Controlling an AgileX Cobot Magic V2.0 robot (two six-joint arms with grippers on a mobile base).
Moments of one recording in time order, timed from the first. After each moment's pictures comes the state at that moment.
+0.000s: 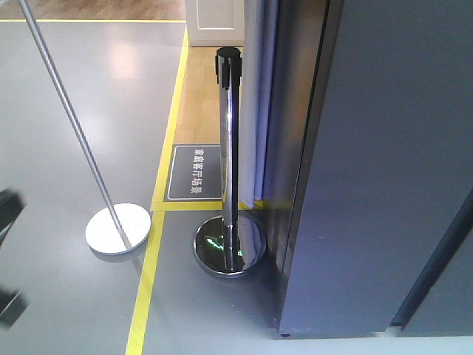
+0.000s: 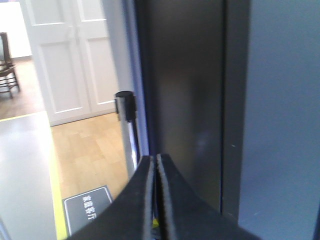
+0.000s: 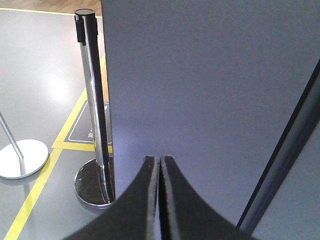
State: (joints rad) left arm -0.39 0.59 -0.30 -0.18 -0.18 0.14; right arm -0.20 0.54 -0.45 0.64 0.40 -0.68
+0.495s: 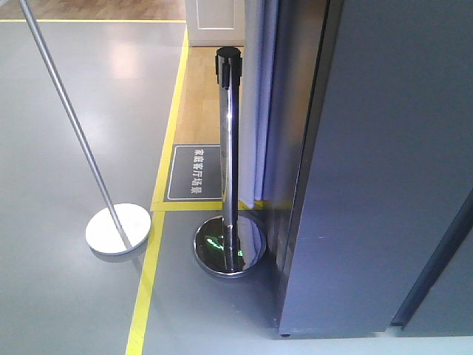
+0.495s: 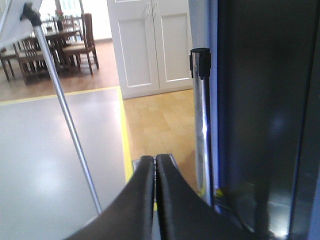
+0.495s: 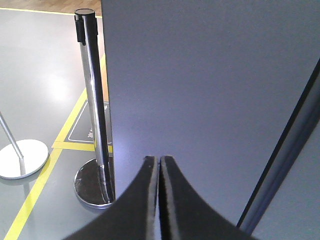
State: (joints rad) left arm -0.10 0.16 0.02 0.10 -0.04 -0.08; right arm -0.20 0.54 -0.45 0.64 0.40 -0.68
